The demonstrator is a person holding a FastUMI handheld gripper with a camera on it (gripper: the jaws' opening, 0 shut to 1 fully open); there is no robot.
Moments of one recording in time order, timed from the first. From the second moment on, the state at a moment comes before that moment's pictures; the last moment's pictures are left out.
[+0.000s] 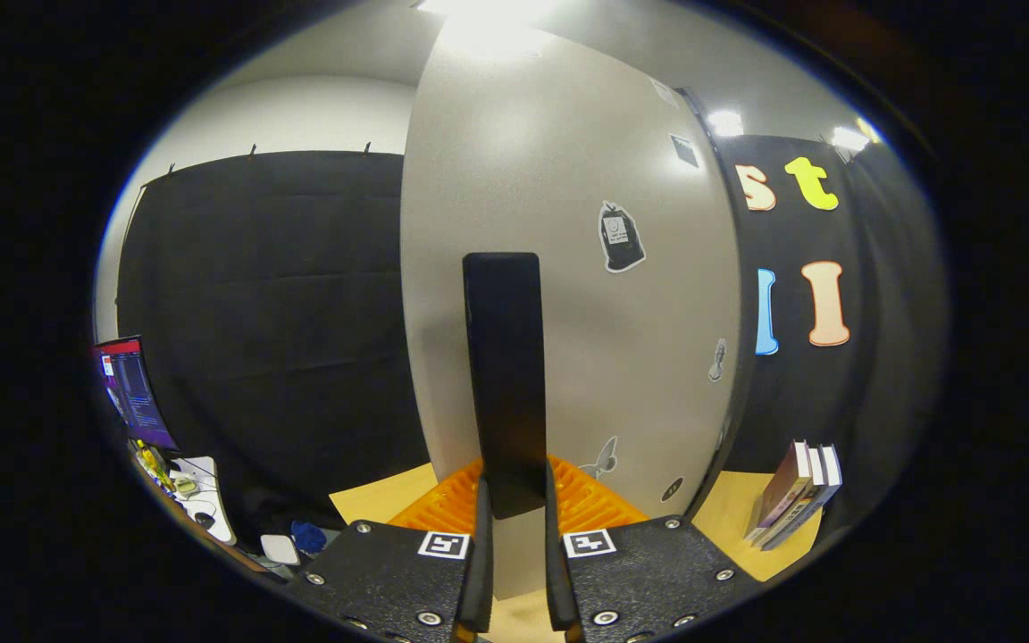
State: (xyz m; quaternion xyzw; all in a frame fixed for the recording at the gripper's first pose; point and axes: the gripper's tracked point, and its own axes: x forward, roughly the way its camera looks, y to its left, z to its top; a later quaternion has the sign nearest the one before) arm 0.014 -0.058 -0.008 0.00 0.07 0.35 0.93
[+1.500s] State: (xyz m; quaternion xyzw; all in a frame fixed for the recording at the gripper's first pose) arm -0.018 -0.224 -0.019 0.05 0.01 -0.05 1.00
